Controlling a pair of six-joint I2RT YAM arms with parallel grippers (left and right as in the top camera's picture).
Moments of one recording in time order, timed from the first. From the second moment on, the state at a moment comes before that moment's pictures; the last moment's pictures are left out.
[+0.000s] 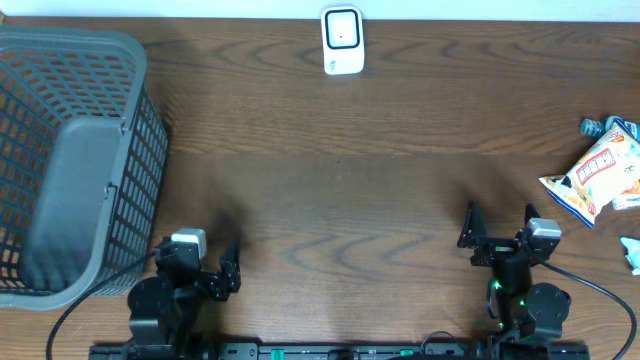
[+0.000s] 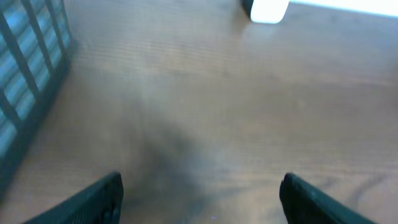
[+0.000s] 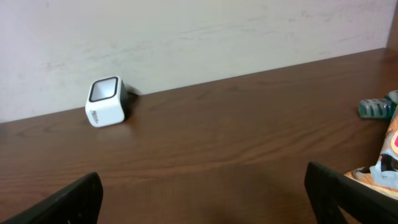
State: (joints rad) left arm -0.01 0.01 0.25 -0.71 0.22 -0.11; right arm -0.11 0.01 0.01 -0.06 -0.11 0.18
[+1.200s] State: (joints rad) left arm -0.04 0.01 0.03 -0.12 0.04 0.06; right arm -0.11 0.01 0.01 -0.06 -0.11 0.18
